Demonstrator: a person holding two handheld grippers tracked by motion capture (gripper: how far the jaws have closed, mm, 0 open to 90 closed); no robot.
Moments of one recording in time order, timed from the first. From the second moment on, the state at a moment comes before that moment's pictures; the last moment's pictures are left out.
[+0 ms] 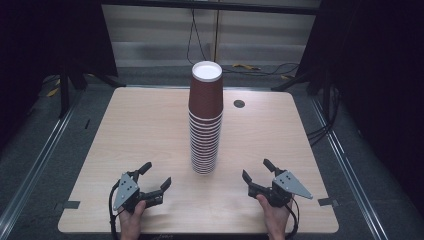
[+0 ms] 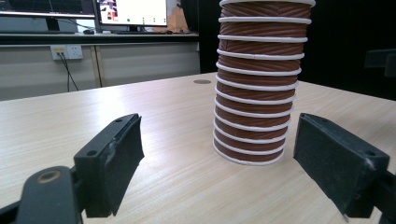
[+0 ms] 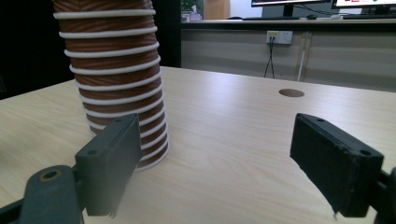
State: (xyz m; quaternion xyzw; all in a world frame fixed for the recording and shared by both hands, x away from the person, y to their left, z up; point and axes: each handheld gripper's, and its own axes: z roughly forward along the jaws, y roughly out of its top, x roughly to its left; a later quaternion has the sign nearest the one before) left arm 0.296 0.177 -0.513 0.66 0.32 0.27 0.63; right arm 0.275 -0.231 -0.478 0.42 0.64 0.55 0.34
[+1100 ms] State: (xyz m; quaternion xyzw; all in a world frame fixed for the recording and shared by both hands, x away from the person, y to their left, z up) left arm 0.296 0.178 -0.513 0.66 0.31 0.27 0.63; right arm 0.310 -0.207 -0.378 0.33 0.69 0.60 0.24
